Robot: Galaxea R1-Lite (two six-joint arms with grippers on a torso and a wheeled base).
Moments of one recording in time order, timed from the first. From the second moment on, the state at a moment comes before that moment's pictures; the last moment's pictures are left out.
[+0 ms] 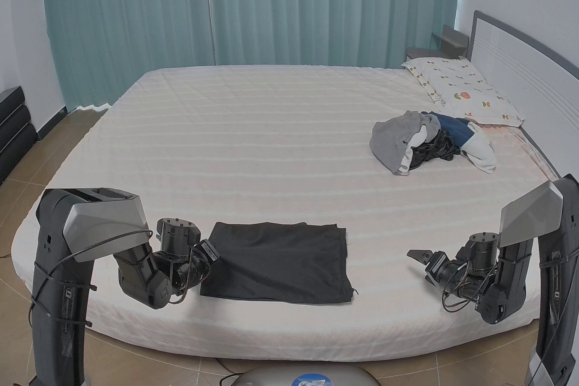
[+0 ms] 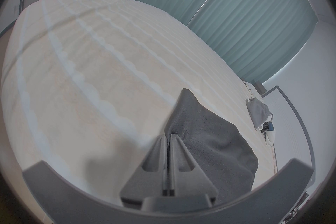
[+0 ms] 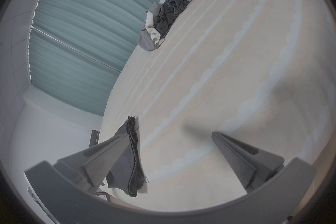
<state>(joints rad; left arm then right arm) -0.27 2.48 -0.82 -1.04 0.13 -0.85 0.14 2.46 -0.39 -1.55 0.18 0.92</state>
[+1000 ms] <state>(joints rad) -0.26 2.47 -0.79 -1.04 0.13 -0.85 0.14 2.46 -0.39 -1.55 0.18 0.92</state>
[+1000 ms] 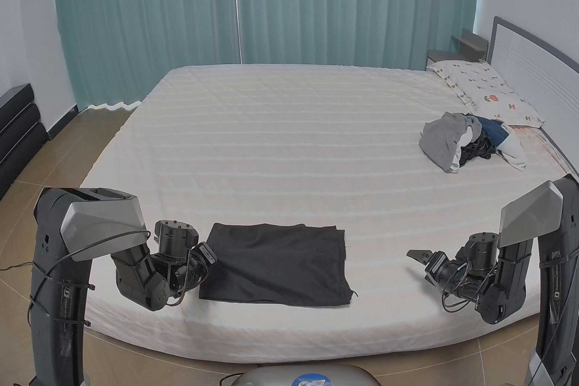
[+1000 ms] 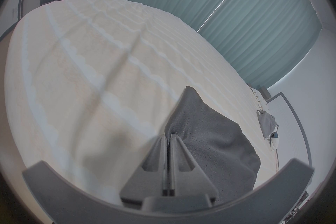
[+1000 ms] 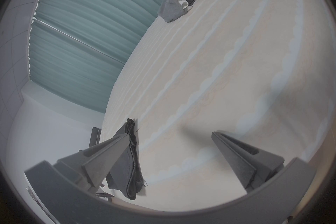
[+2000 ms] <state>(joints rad) -0.27 2.40 -0.72 -1.04 0.13 -0.90 0.14 2.46 -0.39 -1.55 0.18 0.92</state>
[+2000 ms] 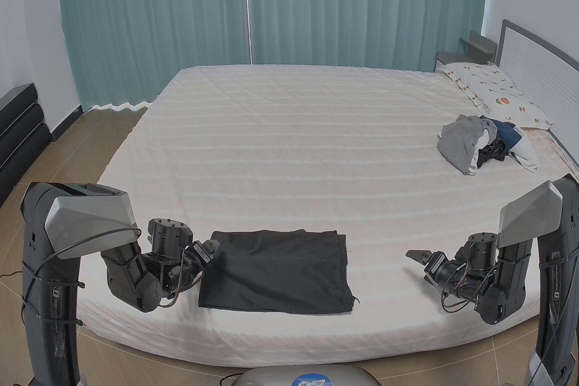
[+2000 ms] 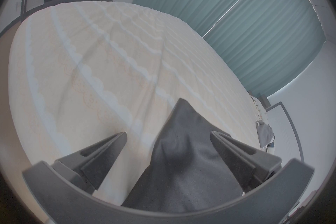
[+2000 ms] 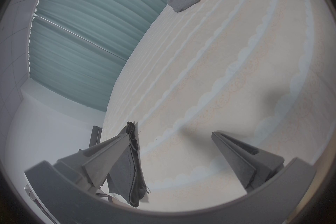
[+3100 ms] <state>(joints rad) -0.15 1.54 -0.45 -1.04 0.14 -0.55 0.11 1.77 -0.16 -1.55 0.09 0.43</state>
